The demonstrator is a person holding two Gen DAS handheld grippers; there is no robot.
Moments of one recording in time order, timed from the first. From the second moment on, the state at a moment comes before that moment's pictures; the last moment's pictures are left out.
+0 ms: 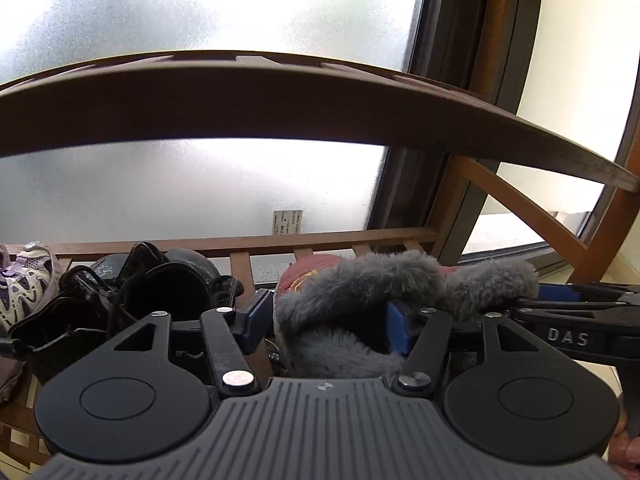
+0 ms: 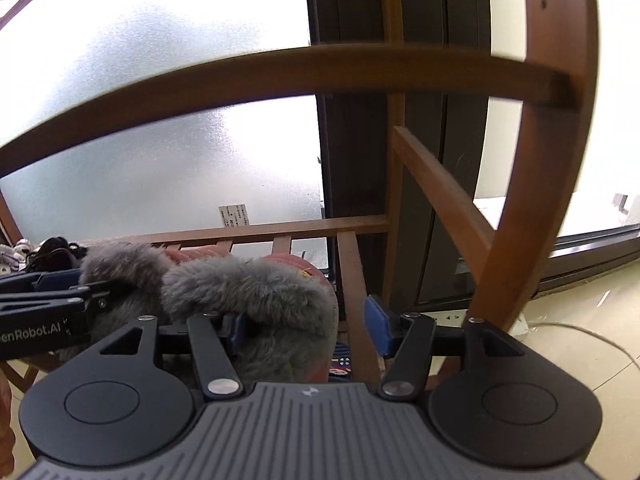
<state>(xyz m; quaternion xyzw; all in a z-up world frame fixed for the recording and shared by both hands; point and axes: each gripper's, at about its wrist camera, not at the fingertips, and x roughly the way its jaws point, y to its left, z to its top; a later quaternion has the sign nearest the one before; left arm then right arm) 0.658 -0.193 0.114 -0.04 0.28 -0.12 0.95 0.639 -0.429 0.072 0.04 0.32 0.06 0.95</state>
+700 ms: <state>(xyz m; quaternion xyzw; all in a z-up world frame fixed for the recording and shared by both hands) 0.597 -0.194 0.097 -0.03 0.29 -0.15 0.94 0.559 -0.413 0.079 0.02 0.31 0.10 0.94</state>
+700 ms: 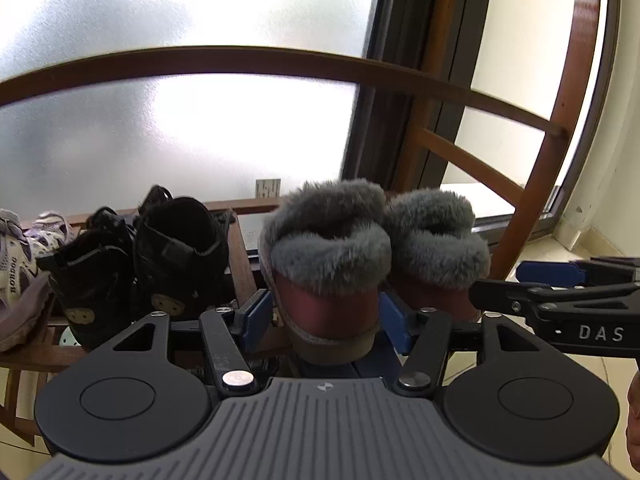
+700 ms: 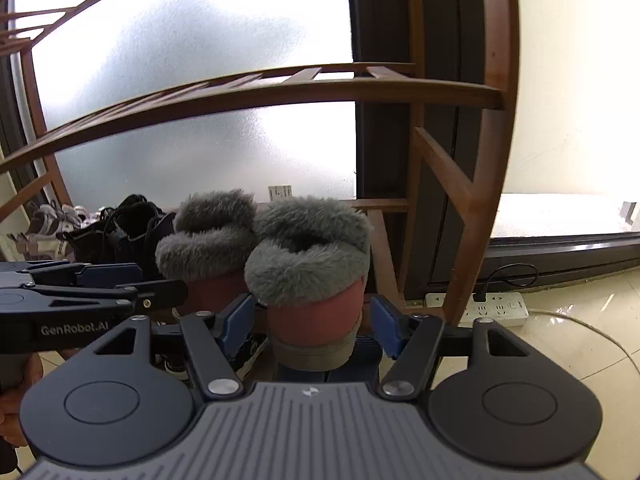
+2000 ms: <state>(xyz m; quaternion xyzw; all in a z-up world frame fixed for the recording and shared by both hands) 0.627 -0.196 0.082 -0.06 0.31 -0.17 0.93 0.614 -0.395 0.057 0.01 0.32 0.10 0.94</state>
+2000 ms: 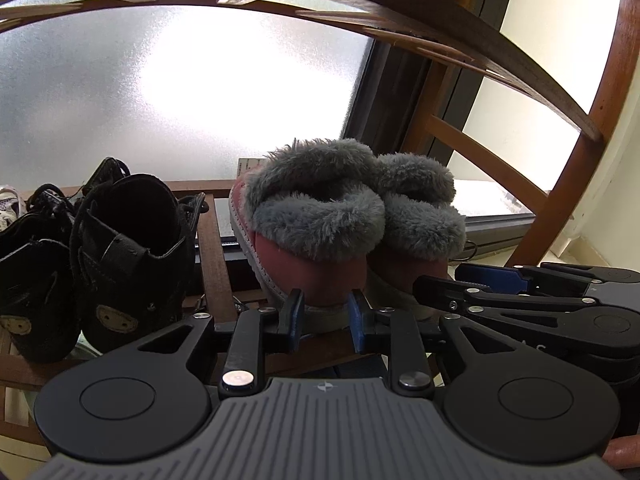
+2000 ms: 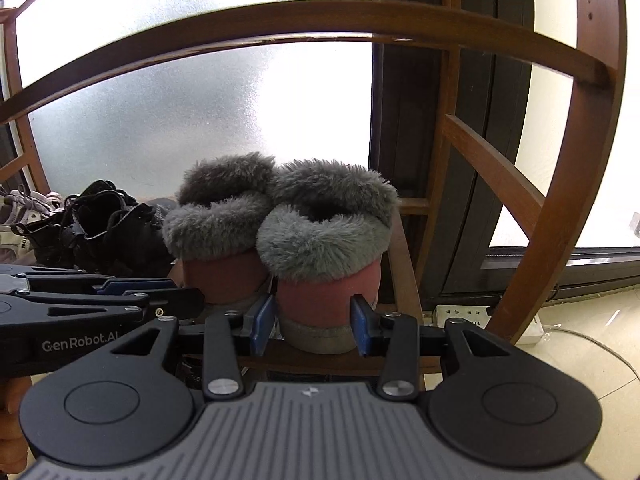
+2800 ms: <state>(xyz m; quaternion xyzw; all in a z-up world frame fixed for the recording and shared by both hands) 0.568 -0.208 0.098 -0.02 0.32 -0.23 0.92 0.504 -0.432 0.094 0.04 0.34 0.08 0.94</state>
